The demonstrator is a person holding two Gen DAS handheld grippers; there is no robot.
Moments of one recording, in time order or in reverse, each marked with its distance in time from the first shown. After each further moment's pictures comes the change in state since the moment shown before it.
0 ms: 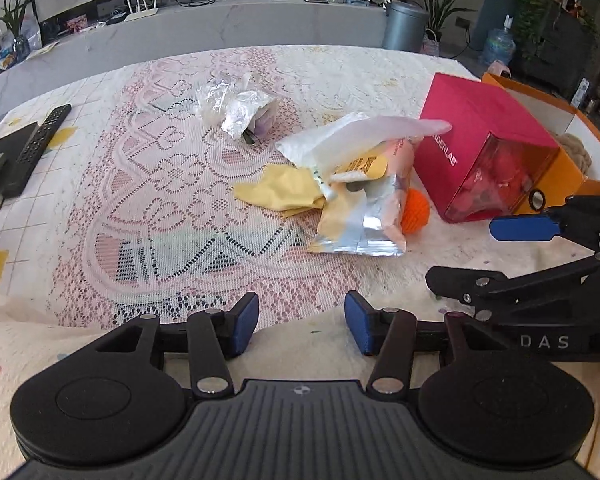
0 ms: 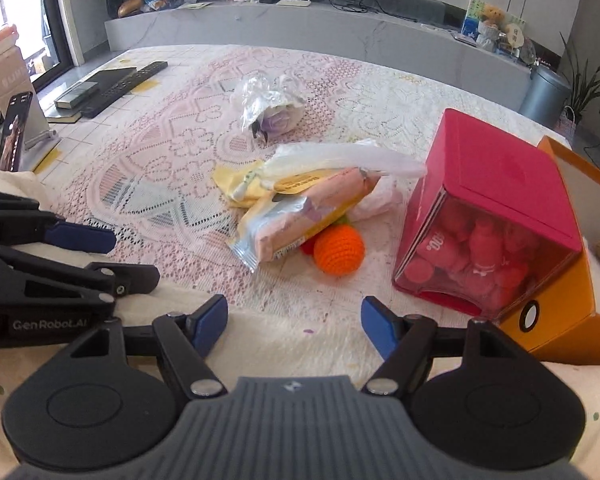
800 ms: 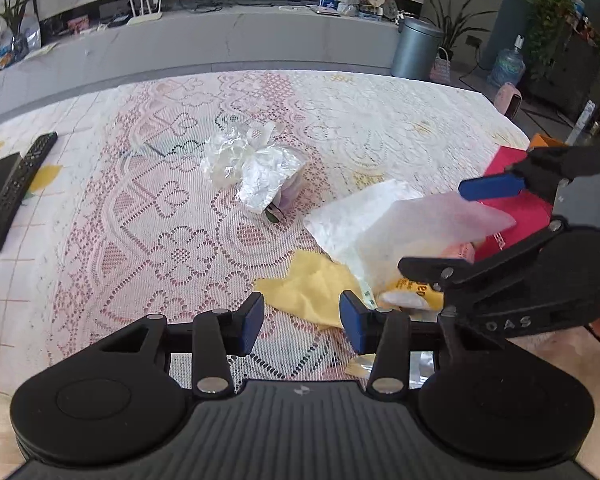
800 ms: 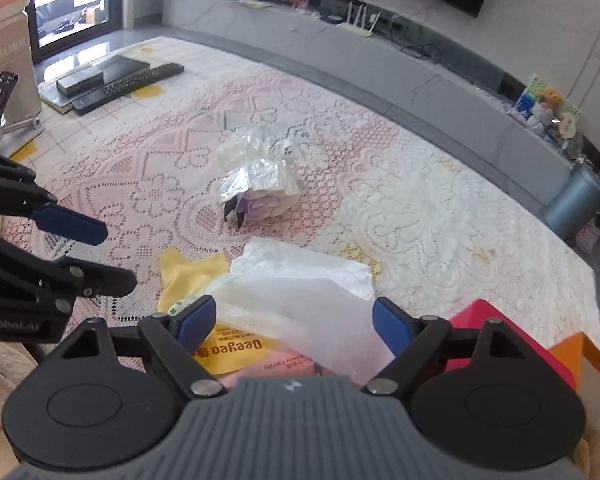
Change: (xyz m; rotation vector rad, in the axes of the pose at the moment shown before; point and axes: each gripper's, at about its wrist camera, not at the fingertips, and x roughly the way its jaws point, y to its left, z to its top) left arm 0.055 0.039 0.079 -0.038 -0.010 -0.010; right arm 0.085 -0.021 0.107 -0.320 0.000 0.031
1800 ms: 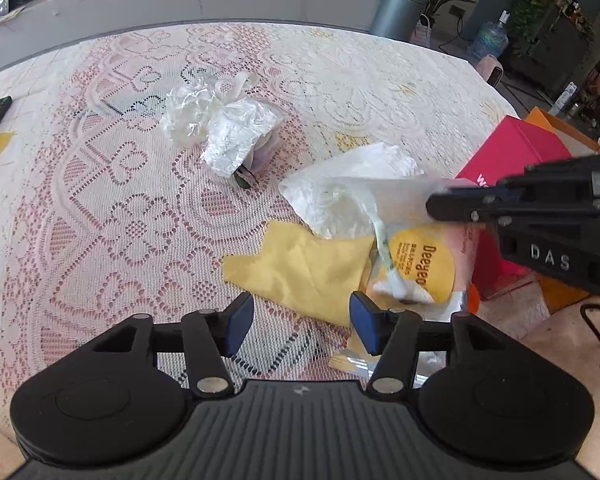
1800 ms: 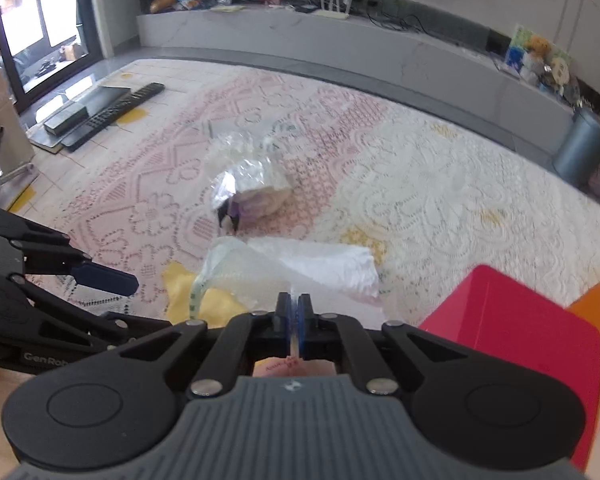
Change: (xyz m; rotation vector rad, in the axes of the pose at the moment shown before) left arm 0.036 0.003 0.004 -0.006 0.125 -0.106; right arm -0.002 -0.022 -0.010 0.232 0.004 0.070
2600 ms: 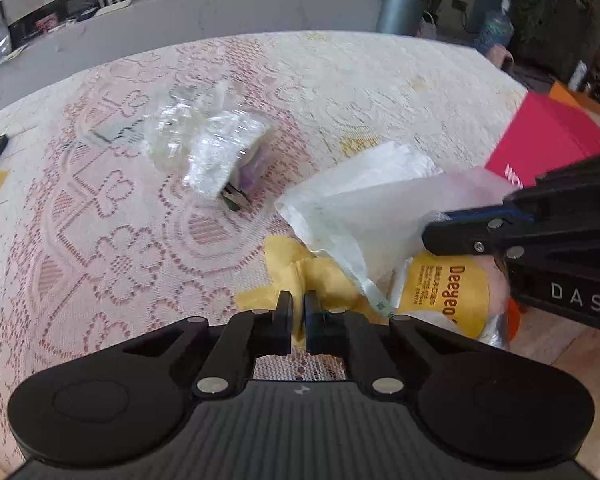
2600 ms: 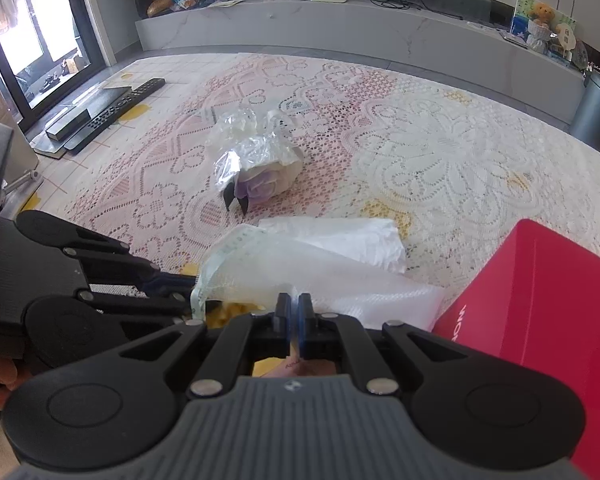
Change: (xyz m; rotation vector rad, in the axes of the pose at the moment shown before) left arm 0.024 -0.016 0.003 0.069 -0.062 0.102; right arm 0.015 -0.002 -0.009 0.035 0.006 0.051
